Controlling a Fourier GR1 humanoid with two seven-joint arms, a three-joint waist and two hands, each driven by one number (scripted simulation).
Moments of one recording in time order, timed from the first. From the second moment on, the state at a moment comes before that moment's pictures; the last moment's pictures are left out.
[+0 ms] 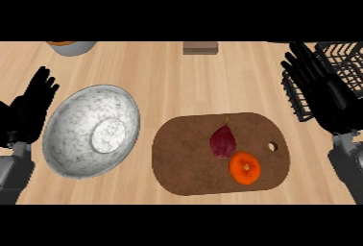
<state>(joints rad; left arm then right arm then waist) -0.26 0.50 -0.03 -1.32 0.37 0.19 0.08 -0.37 -0.52 0.18 -1.57 -0.49 -0.07 0.12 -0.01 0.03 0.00</state>
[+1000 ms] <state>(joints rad) -0.17 0.53 -0.15 -1.38 0.14 0.27 0.02 0.14 -0.28 0.23 -1.57 -0.21 -1.02 0.39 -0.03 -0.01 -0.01</state>
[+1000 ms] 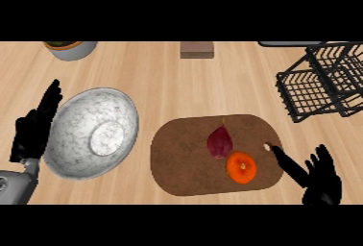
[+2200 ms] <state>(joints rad) -0.19 0.46 -0.19 -1.40 0.06 0.29 0.03 -0.31 -0.68 0.48 -1.65 -0.23 -0.70 1.24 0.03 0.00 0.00</state>
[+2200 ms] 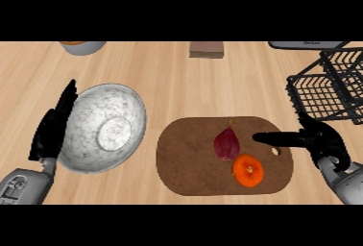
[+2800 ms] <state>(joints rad) -0.19 0.45 -0.17 -1.41 0.05 0.28 0.06 -0.46 -0.62 0.62 -1.50 -0.30 -0.71 1.27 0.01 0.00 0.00</state>
